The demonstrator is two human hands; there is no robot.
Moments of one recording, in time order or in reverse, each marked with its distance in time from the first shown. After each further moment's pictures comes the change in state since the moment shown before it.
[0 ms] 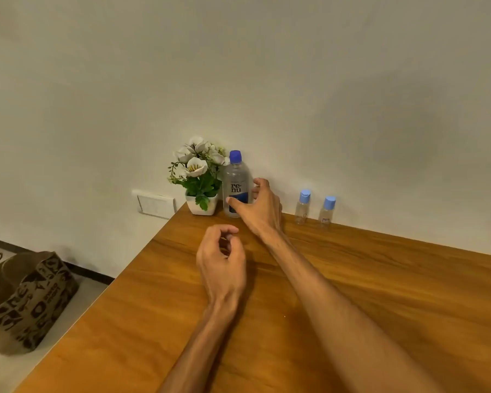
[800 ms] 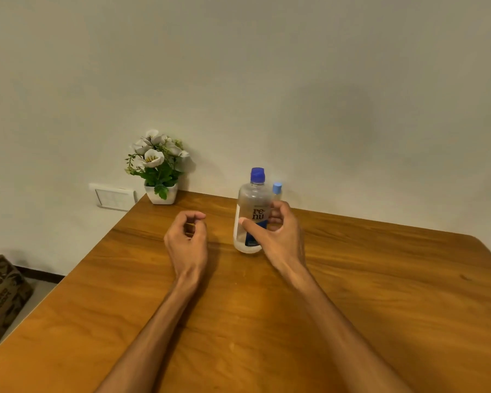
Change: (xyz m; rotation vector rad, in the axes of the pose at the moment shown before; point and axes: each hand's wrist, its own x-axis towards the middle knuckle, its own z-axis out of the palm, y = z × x) left_hand -0.011 0.017 0.001 -0.105 -0.118 -0.125; right_hand -0.126 0.036 -0.131 0.225 0.128 0.078
